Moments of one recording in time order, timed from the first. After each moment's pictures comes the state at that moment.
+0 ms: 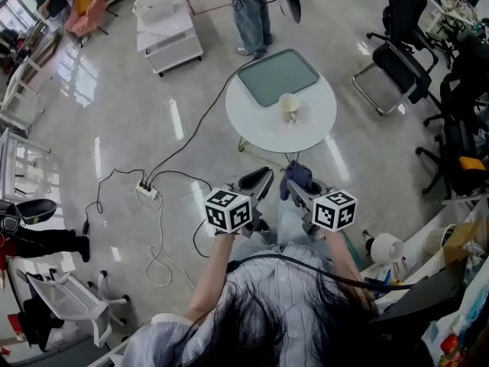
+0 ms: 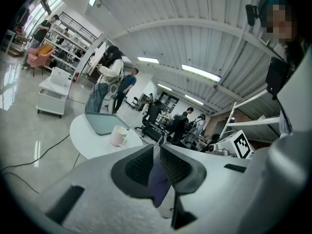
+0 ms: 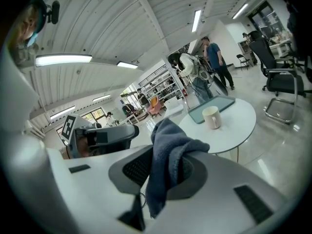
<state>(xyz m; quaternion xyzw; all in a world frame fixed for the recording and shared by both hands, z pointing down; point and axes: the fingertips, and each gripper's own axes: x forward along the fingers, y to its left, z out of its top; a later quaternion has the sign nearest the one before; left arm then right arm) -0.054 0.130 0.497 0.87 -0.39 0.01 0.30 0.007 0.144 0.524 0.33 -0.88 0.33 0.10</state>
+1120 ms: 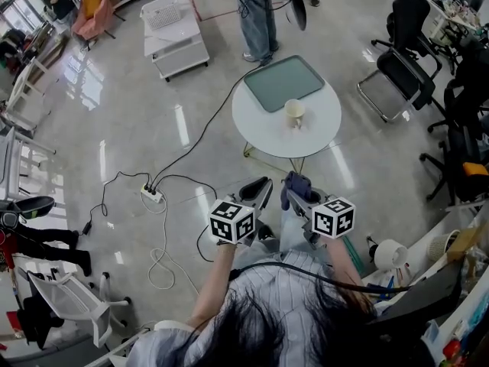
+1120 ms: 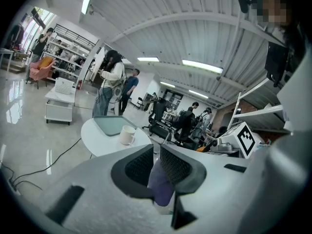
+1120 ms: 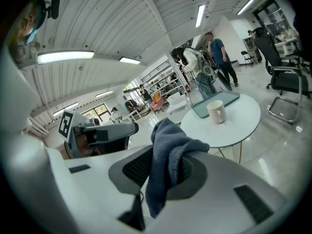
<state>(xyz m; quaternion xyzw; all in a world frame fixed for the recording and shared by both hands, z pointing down) -0.071 0.146 0.502 0.86 -0.43 0.05 0.27 -0.007 0.161 0.533 0.31 -0.88 0.33 0.12</state>
